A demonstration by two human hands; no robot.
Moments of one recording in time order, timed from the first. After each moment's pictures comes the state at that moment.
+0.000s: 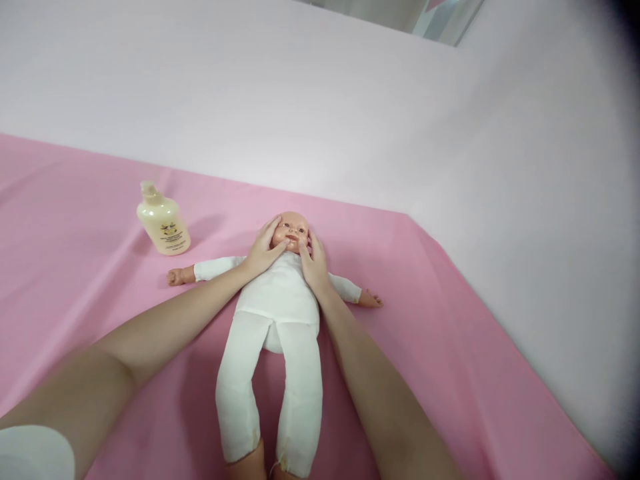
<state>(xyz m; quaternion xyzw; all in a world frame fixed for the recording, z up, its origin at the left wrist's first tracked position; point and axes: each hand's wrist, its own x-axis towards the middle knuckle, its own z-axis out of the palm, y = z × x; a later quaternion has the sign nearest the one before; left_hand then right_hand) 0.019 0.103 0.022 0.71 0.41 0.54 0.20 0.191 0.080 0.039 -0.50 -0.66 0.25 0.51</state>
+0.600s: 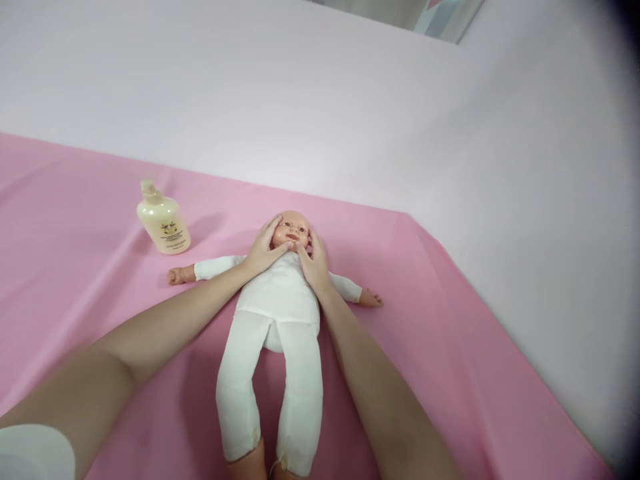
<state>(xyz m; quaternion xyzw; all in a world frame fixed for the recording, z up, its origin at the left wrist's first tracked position) 0.019 0.101 0.024 0.71 0.41 0.53 0.21 0.190 0.080 0.039 -0.50 -0.65 0.26 0.50</state>
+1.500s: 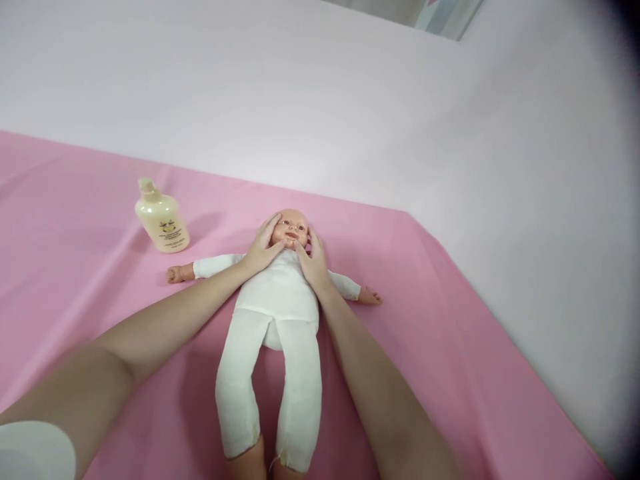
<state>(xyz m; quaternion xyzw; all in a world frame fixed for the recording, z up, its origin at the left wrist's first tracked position) 0.016 0.105 0.019 0.71 0.39 0.54 0.20 0.190 0.078 0.040 -0.51 -0.65 0.27 0.49</state>
